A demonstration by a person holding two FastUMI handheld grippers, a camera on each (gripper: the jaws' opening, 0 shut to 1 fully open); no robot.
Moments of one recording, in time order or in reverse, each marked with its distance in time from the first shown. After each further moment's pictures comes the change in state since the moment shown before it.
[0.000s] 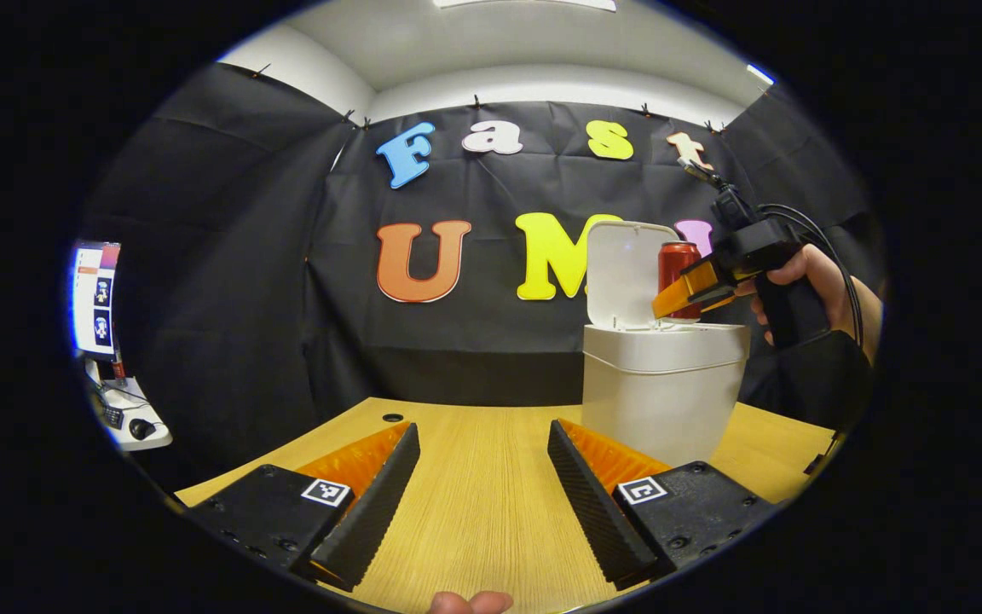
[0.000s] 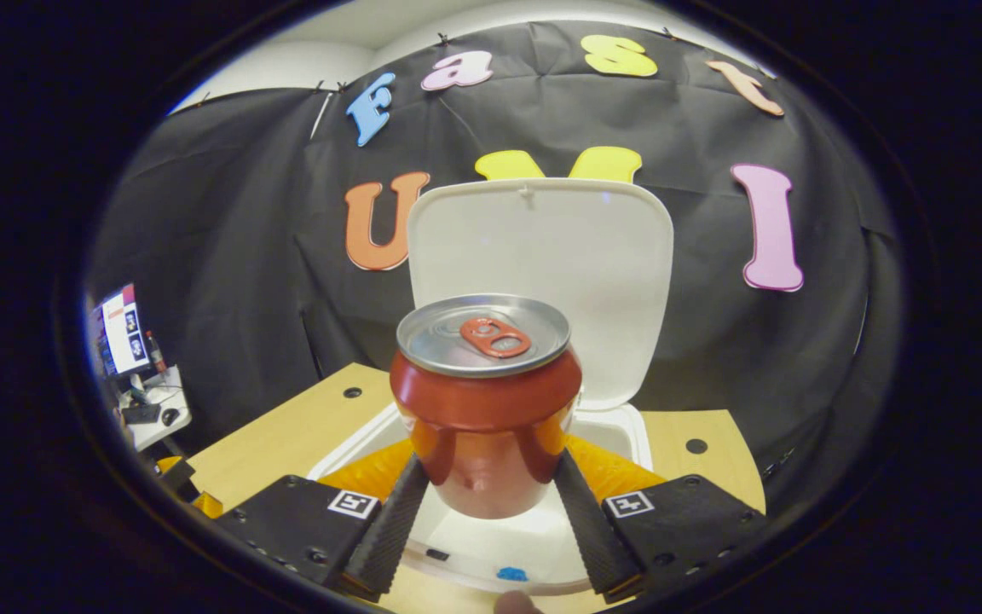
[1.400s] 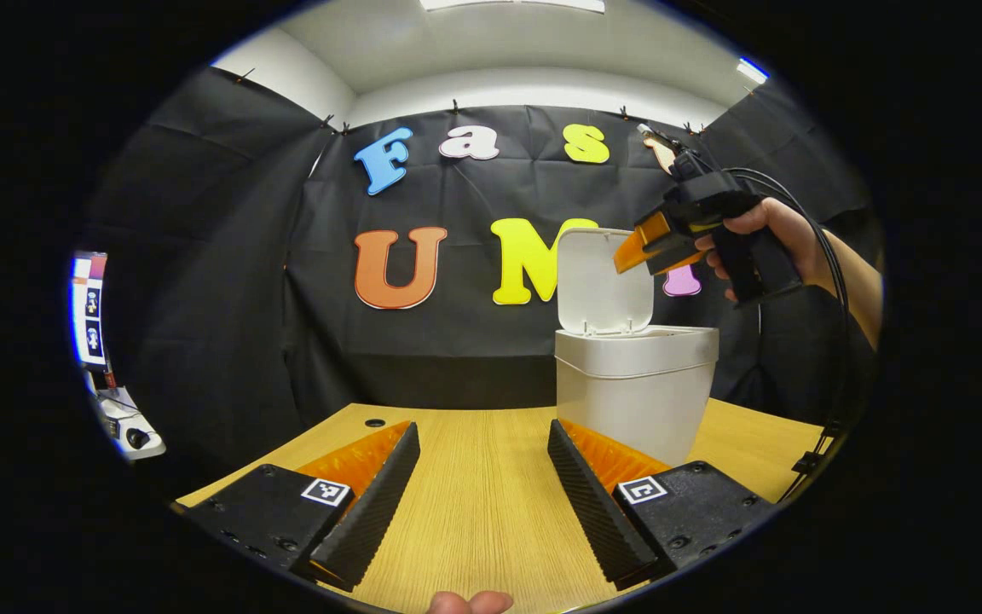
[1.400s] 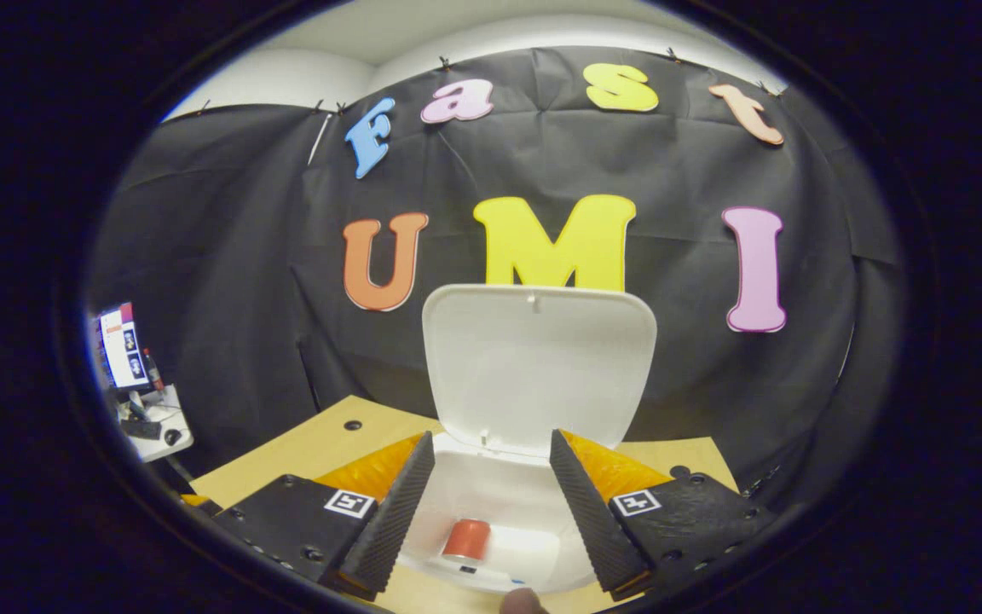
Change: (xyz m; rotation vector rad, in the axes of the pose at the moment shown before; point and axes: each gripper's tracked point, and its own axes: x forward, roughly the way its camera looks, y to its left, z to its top) left arm -0.015 -0.011 0.017 -0.017 -0.022 -0.066; right arm -0.038 0.014 0.090 0.013 -0.137 -0.031
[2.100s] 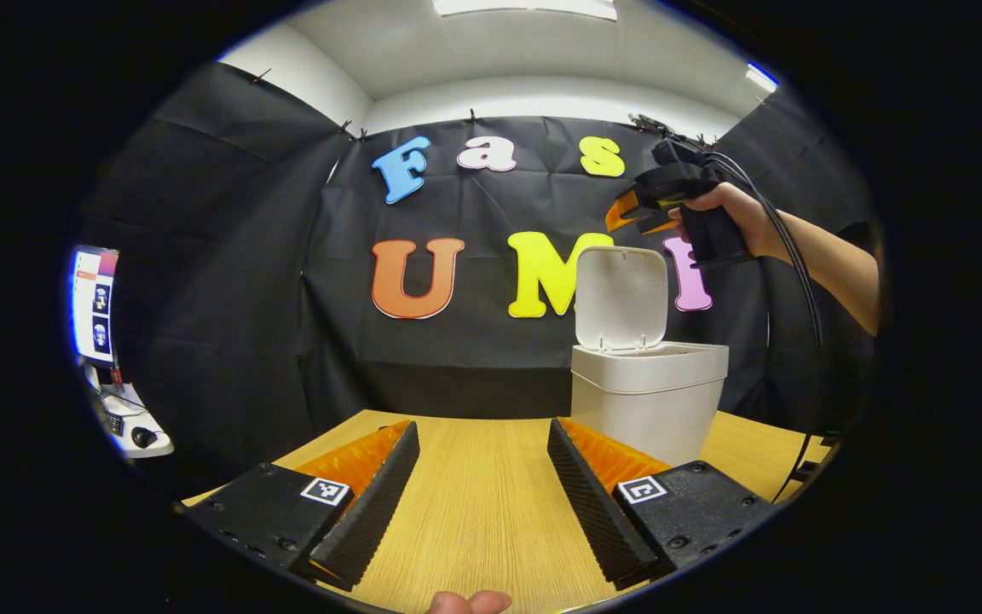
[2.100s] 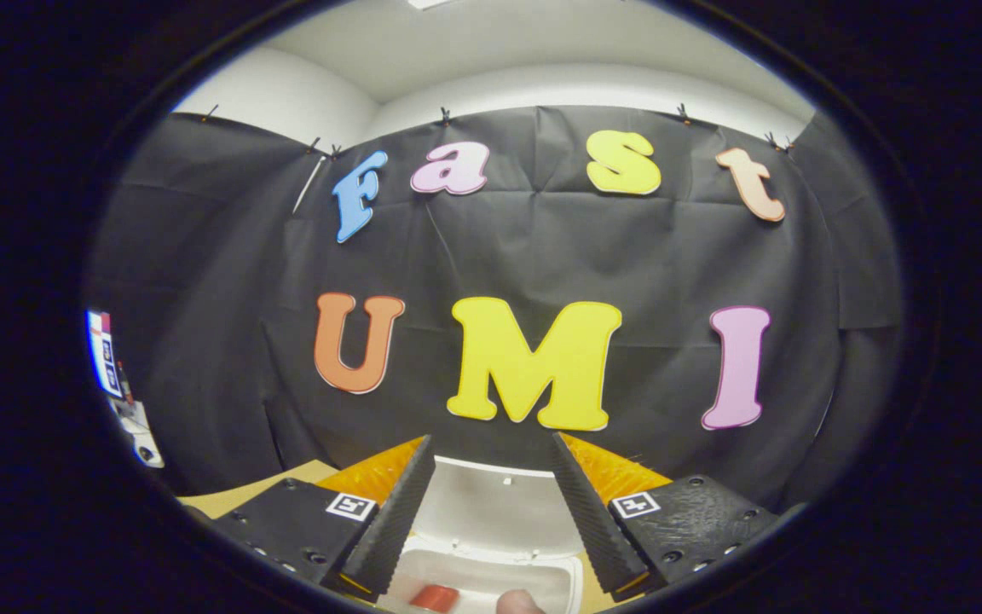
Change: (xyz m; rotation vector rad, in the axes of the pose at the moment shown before) left arm -0.009 0.026 0.012 0.001 -0.036 0.066; right arm 0.040 -0.001 0.117 -0.099 -0.229 -0.096
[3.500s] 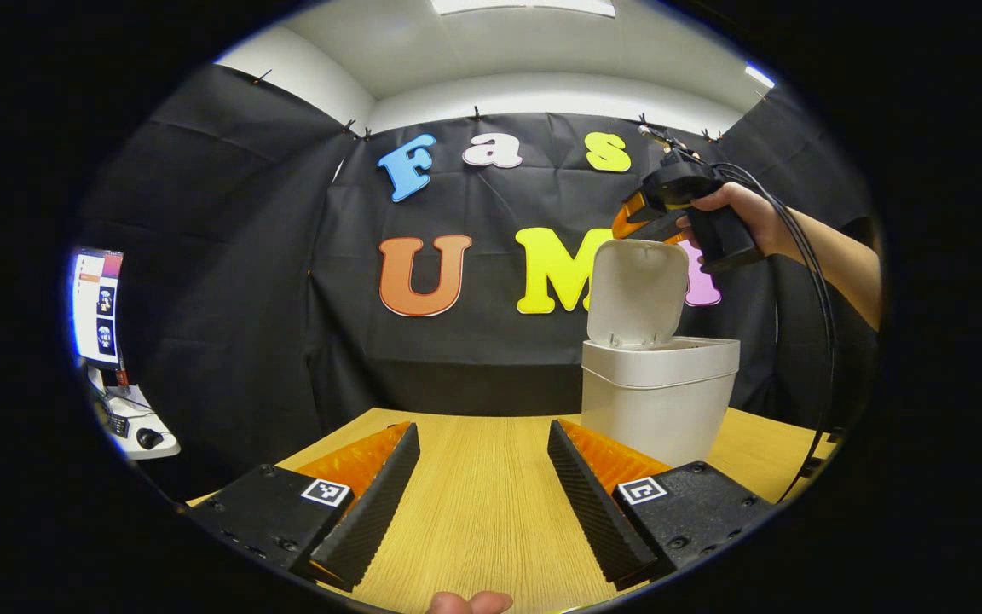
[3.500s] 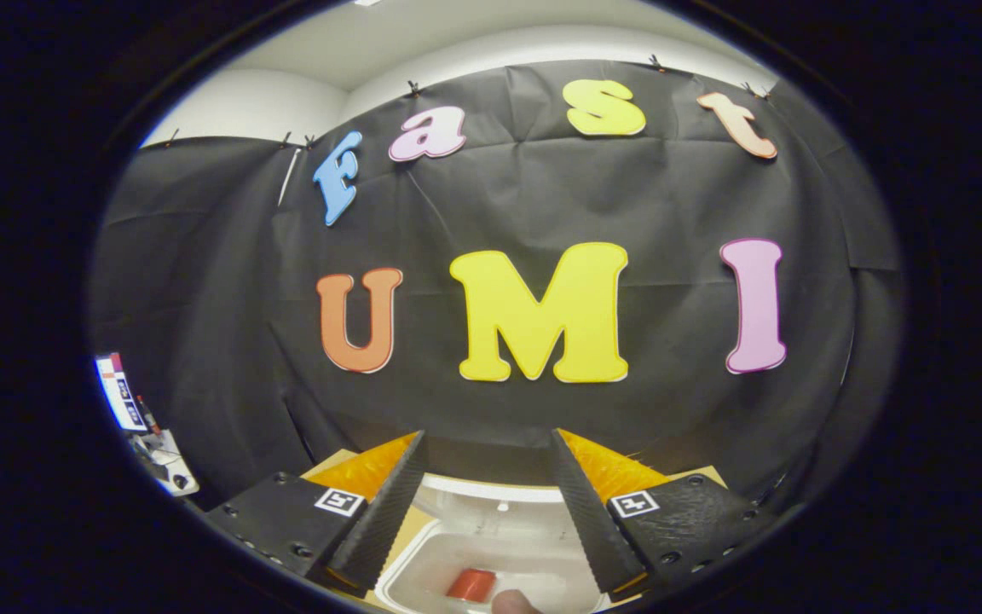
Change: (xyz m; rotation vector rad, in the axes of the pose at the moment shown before) left arm 0.005 0.005 -0.008 -0.003 0.019 0.010; right arm -0.009 0.001 -0.048 0.181 0.193 0.052
